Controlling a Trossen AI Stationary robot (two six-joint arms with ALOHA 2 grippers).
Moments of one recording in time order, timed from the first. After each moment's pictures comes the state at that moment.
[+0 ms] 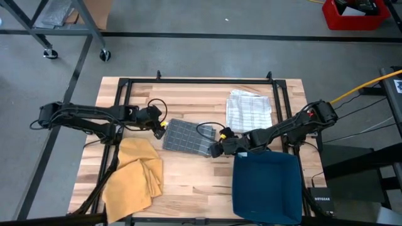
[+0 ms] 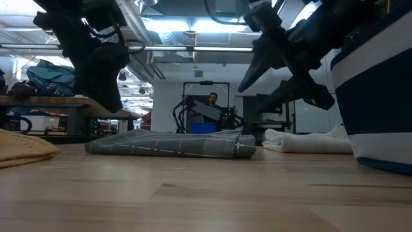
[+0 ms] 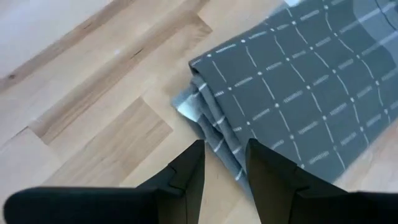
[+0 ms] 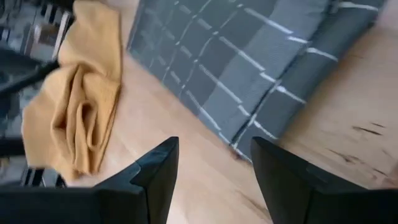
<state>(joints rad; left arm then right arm) 0.15 1.04 0.59 -0.53 -0.18 -0.63 0.27 1.59 0.84 -0.02 0.28 1.36</state>
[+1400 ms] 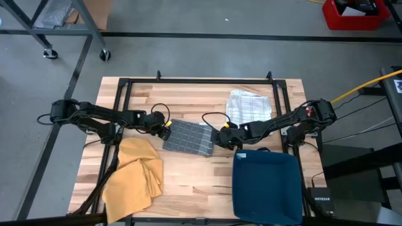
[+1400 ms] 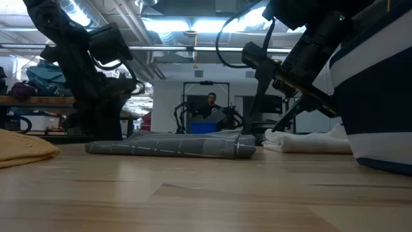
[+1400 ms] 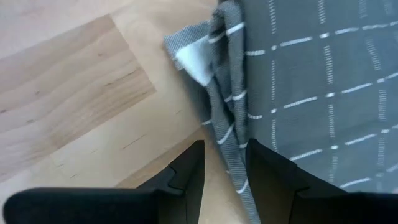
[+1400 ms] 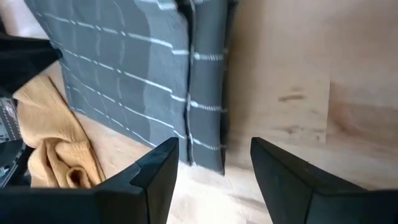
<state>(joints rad) 0.17 1.26 0.45 -0.22 -0.04 -0.89 0.13 1.59 0.84 -0.17 0.09 1.80</state>
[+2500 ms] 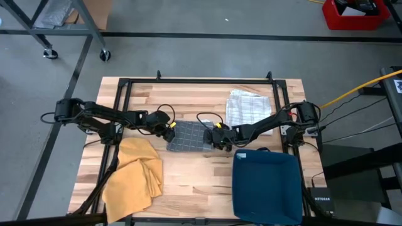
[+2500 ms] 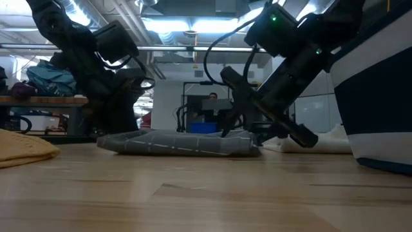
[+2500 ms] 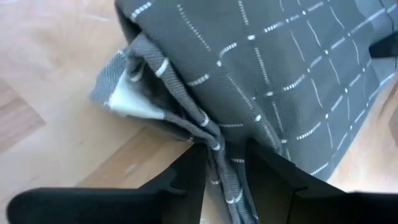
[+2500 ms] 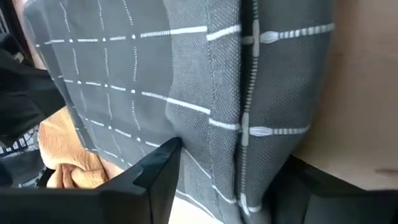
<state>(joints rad) 0.17 1.32 0.45 -0.01 0.09 -0.85 0.09 1.81 0.84 0.15 0.13 1.80</state>
